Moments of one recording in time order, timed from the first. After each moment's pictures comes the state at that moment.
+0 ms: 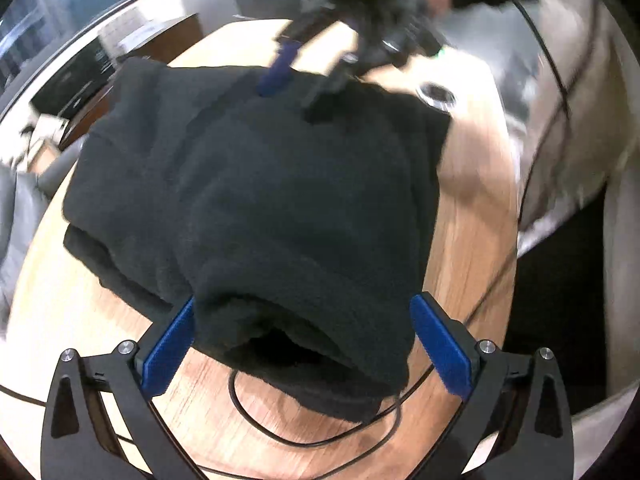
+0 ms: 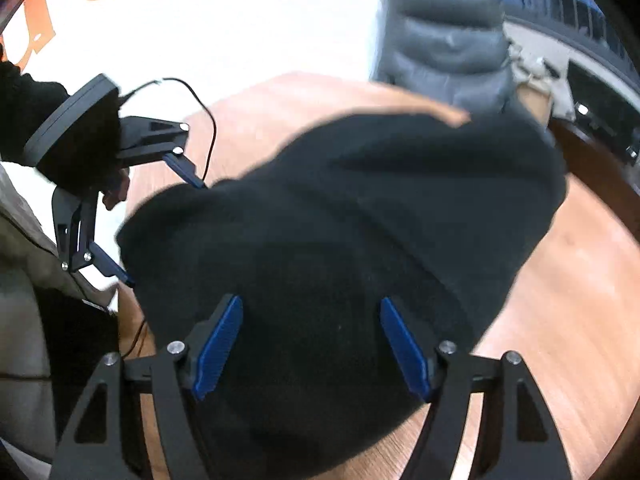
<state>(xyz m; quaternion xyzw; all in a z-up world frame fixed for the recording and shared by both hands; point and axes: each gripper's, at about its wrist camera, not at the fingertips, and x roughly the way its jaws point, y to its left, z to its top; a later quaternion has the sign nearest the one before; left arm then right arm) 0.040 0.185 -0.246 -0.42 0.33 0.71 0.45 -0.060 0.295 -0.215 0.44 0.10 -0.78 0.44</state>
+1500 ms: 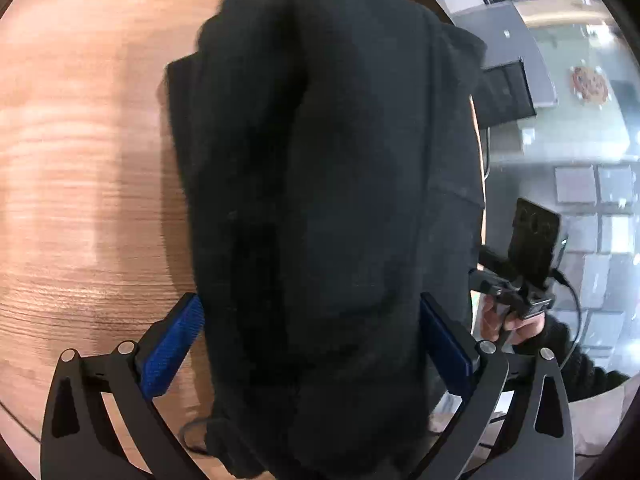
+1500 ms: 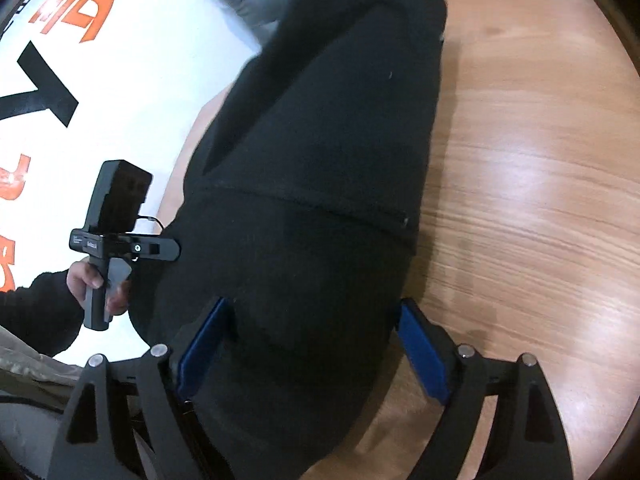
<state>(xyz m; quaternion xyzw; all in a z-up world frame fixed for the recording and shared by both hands) -0.124 0.106 -0.315 -0.68 -0.25 0.66 0.23 -0.128 0.341 -0.270 0.57 -0.21 -0.72 0.33</state>
